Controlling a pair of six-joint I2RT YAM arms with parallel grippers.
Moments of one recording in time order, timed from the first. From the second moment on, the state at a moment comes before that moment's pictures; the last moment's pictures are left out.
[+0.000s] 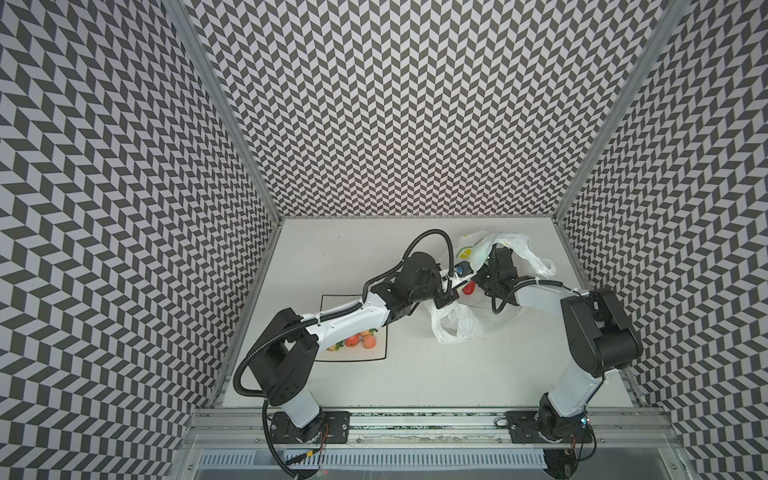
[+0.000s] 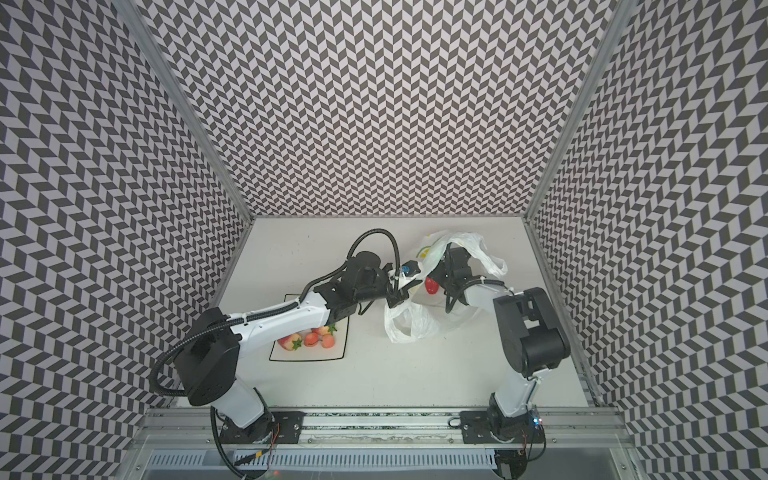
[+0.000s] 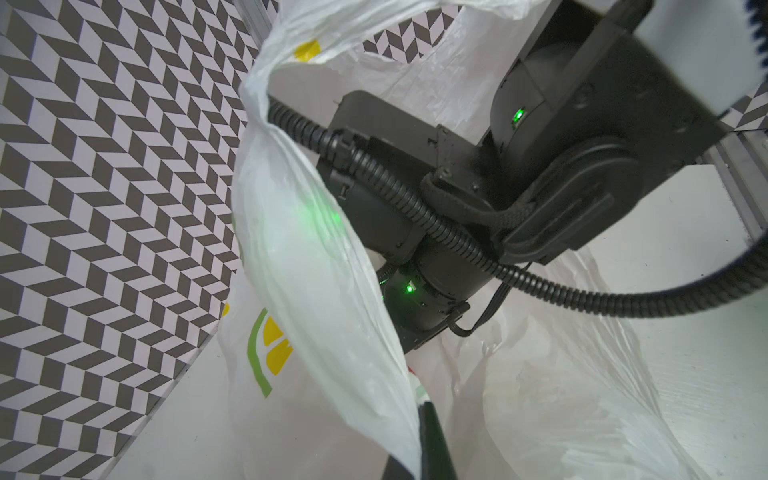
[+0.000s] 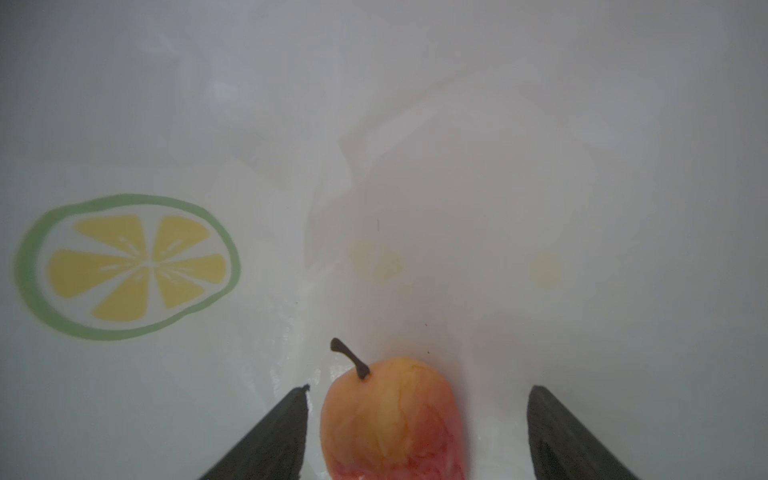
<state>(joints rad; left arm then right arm) -0.85 1.65 1.14 0.15 0.29 0.41 0.29 1.76 0.94 0.01 0.03 0.84</state>
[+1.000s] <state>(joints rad) -0.84 1.61 1.09 0.19 0.24 0.33 0.40 1.90 1.11 -0.11 0.13 0.63</state>
